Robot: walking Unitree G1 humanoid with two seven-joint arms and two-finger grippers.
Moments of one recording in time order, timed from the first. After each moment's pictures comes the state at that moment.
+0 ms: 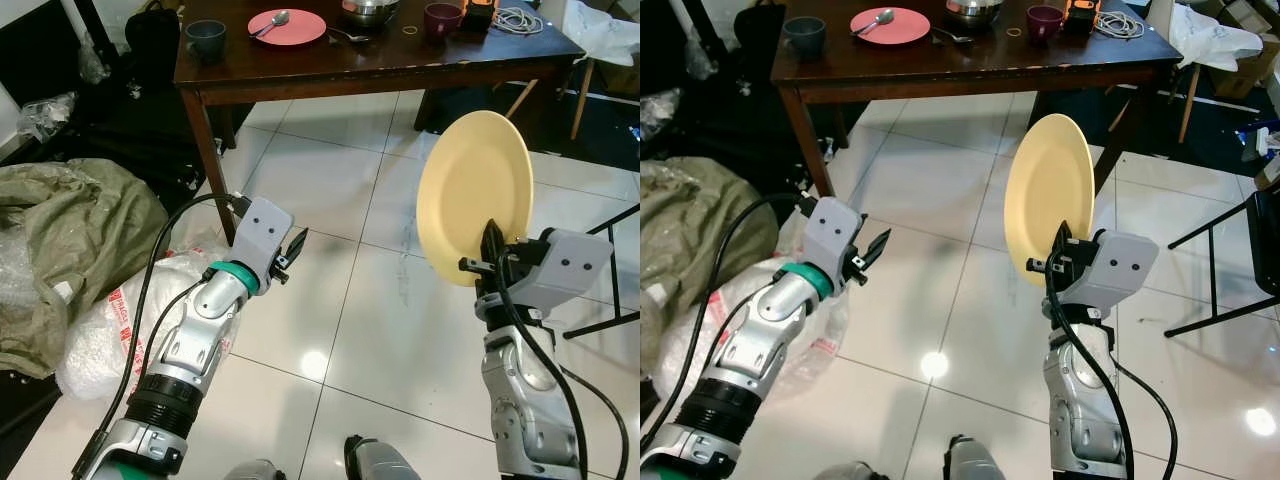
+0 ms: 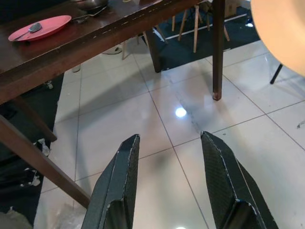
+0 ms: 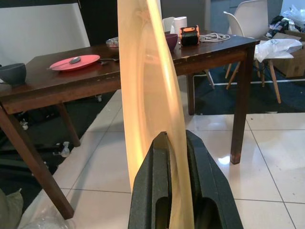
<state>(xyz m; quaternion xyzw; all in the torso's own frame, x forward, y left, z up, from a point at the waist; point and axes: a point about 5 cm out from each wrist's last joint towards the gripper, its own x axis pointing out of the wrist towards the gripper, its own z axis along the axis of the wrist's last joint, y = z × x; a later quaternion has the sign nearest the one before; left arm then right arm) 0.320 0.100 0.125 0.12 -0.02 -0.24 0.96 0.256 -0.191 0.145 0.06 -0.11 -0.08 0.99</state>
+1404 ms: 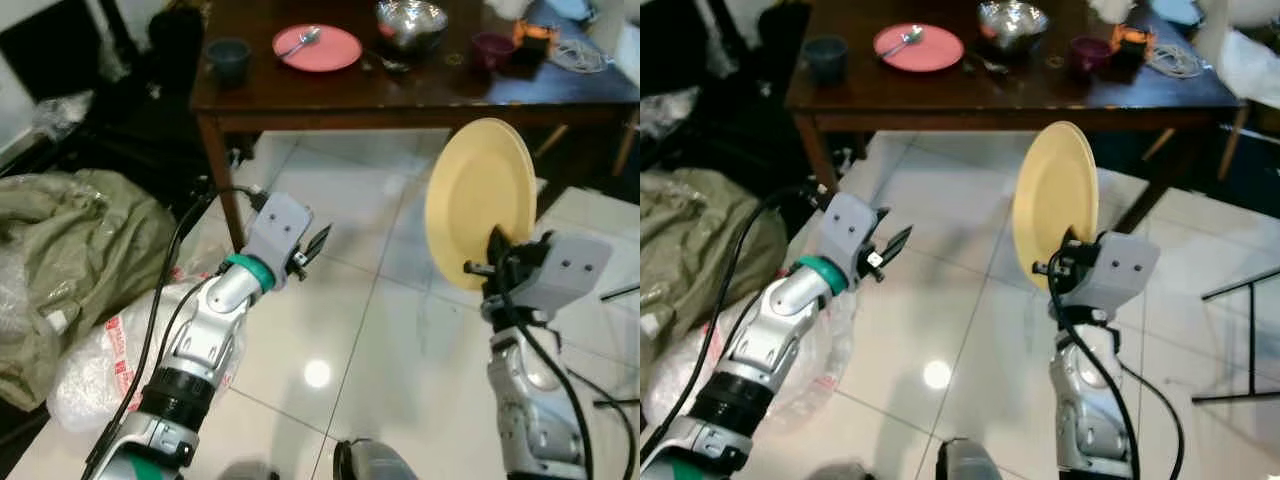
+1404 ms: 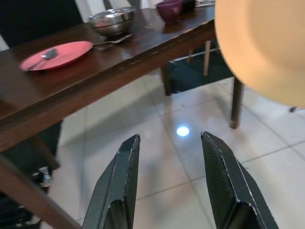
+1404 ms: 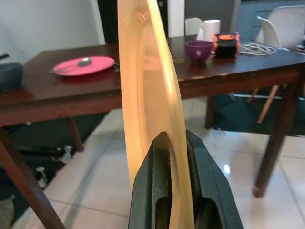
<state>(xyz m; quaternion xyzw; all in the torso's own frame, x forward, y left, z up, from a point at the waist) 0.319 0.090 0.135 0.12 -0.06 -0.28 0.95 0.258 -0.192 0.142 0.05 -0.10 -0.09 0.99</state>
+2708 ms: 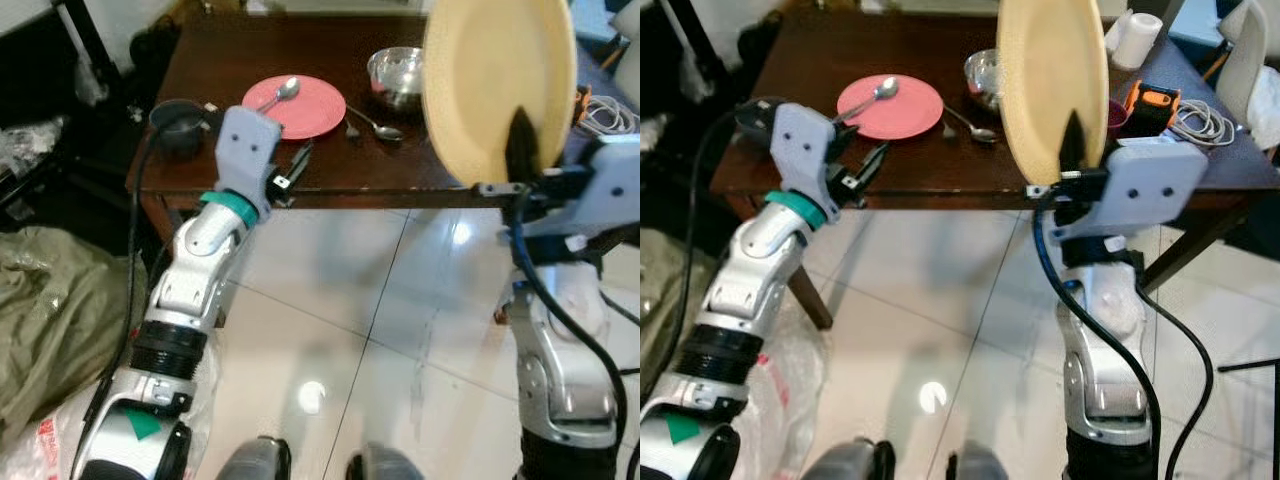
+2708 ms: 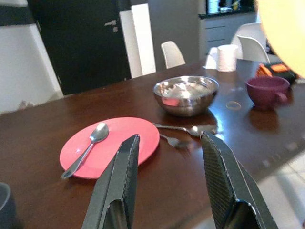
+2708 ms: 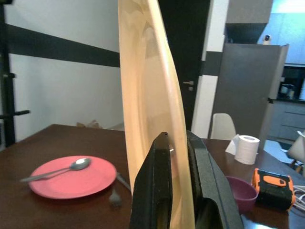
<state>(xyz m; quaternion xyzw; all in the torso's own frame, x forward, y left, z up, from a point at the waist) 0.349 0.100 0.221 0.05 -0.16 -0.21 0.96 0.258 -0.171 0.258 -0.03 -0.29 -0.01 0.96</state>
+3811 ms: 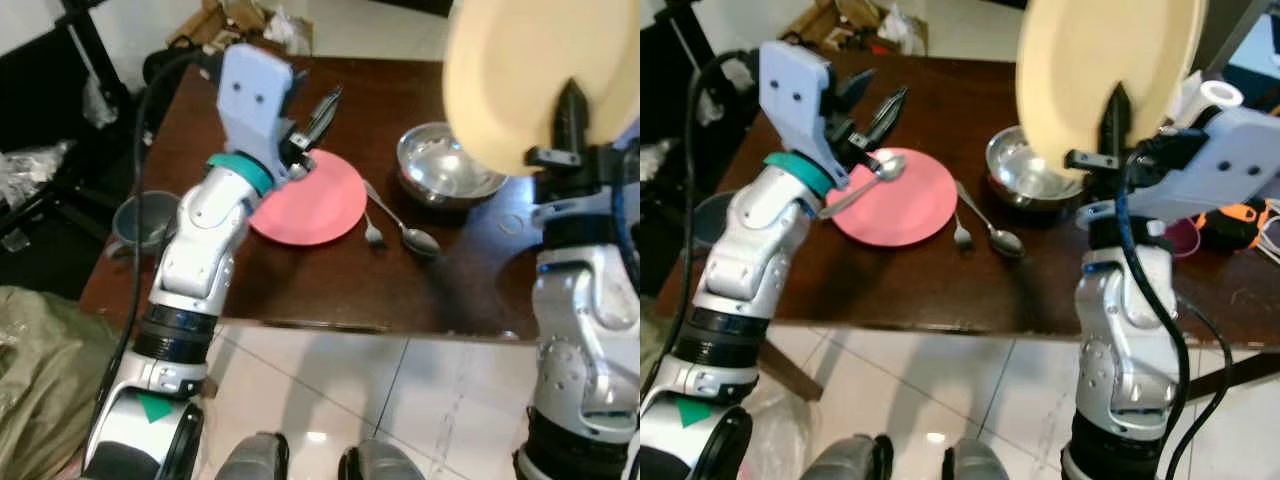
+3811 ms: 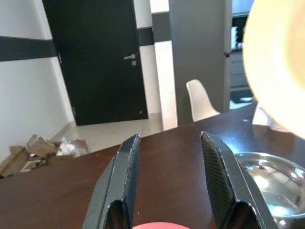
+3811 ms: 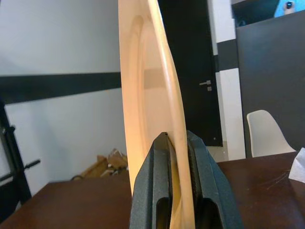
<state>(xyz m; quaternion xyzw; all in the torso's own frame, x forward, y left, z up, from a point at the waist) 0.341 0.082 0.263 0.02 -0.21 -0.24 0.95 0.255 -0.185 0.275 0.08 -0.30 -0.03 0.95</state>
